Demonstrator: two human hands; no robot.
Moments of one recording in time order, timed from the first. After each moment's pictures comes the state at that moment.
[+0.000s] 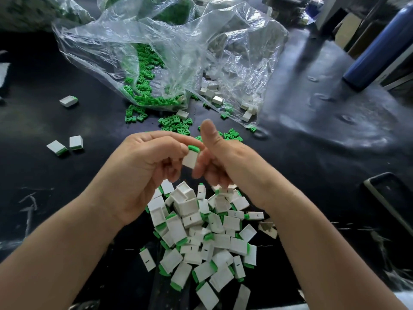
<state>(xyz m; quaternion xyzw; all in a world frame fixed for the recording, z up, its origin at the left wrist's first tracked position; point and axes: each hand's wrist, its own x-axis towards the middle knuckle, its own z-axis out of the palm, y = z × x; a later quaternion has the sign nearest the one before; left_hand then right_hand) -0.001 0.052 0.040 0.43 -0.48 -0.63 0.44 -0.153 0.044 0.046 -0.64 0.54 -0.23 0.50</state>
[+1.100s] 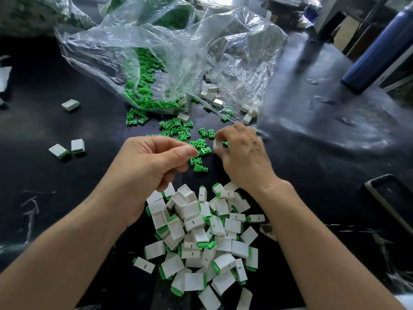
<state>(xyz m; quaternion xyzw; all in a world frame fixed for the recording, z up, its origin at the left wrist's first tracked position) -0.003 0.052 0.036 0.51 -0.48 -0.57 0.44 -0.170 0.008 0.002 -0.75 0.63 -0.18 0.08</state>
